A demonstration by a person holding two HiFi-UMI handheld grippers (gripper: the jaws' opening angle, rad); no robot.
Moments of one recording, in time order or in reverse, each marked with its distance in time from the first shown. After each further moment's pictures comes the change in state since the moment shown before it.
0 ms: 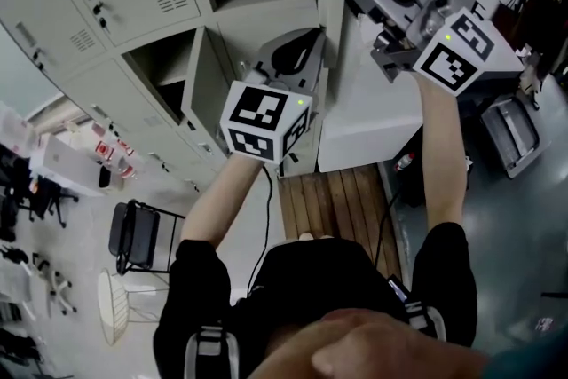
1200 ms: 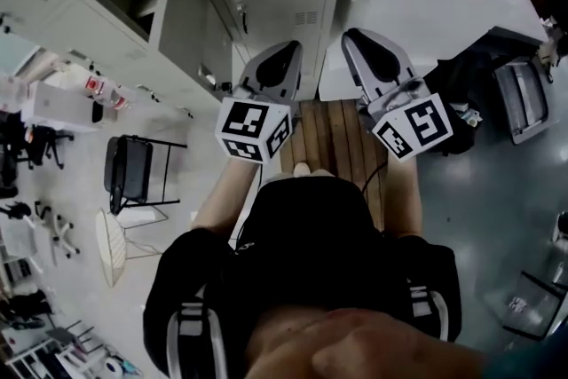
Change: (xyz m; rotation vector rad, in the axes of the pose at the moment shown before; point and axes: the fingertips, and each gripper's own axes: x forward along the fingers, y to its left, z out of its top) left arm -0.058 0.000 -0.191 -0.240 0.213 0.150; right arm -0.107 0.059 -0.233 0.151 0.277 -0.293
